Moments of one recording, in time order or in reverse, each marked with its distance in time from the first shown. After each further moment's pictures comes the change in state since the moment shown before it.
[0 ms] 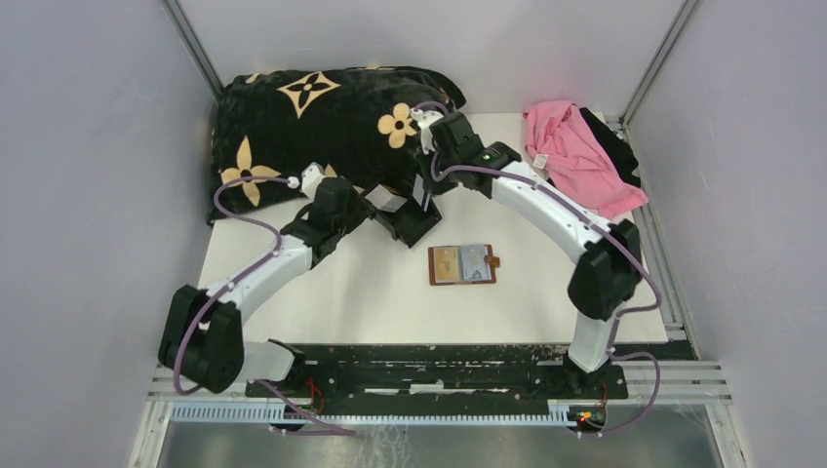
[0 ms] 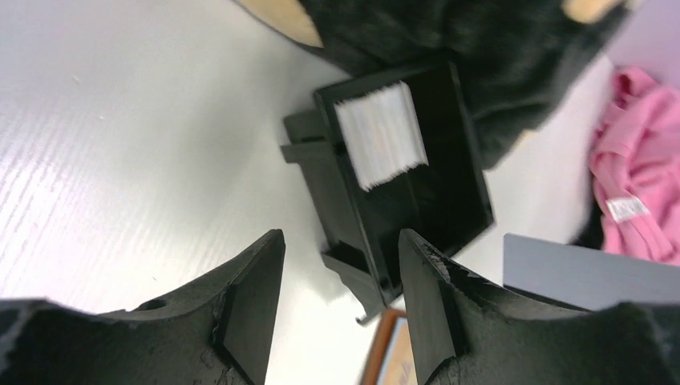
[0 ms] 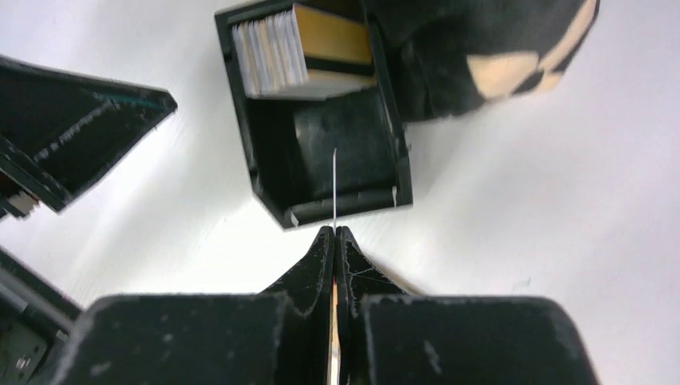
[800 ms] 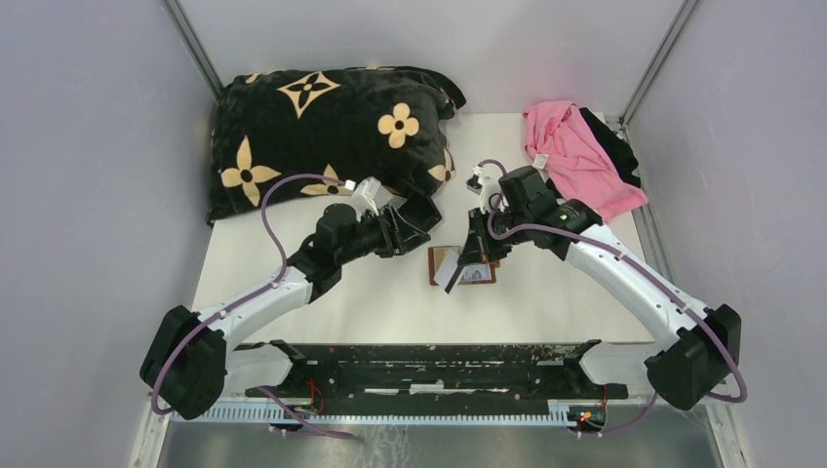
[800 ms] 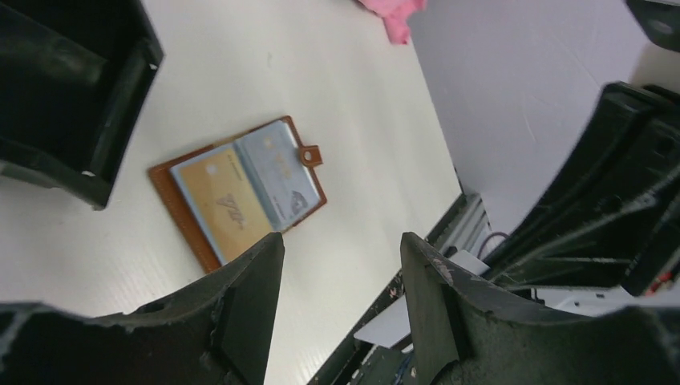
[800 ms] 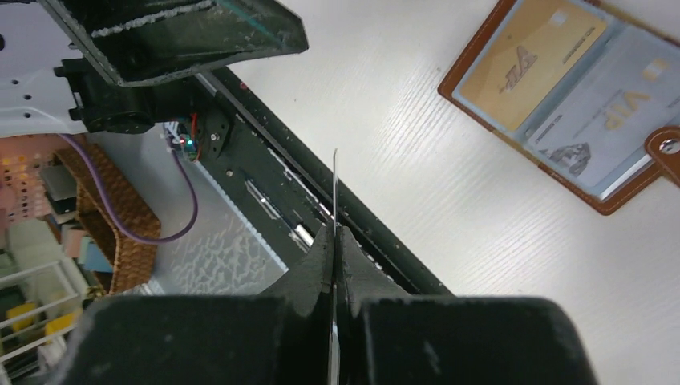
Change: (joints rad) left arm -0.183 -0.200 -0.220 0.386 0.617 0.188; right arm -0.068 -0.632 -0.650 -0.103 -0.472 0.225
